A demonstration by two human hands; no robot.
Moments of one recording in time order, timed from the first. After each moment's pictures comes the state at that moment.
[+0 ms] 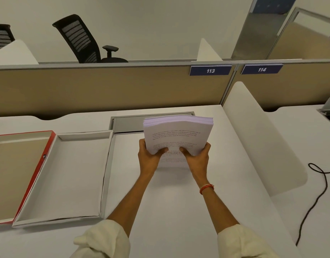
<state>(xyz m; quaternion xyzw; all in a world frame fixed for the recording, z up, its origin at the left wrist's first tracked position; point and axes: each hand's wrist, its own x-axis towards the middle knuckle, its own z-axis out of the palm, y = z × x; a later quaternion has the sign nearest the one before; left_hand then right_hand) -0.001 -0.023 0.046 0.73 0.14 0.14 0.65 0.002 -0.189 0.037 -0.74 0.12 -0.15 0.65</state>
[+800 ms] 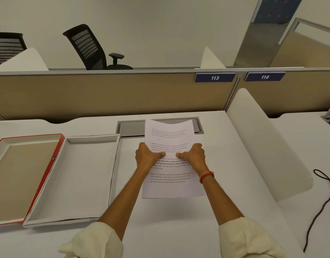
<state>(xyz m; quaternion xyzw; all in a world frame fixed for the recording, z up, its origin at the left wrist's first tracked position) 0.007 0.015 0.078 0.85 0.22 -0.01 0.48 0.029 -0.163 0.080 -0.88 0.17 0.09 0.43</state>
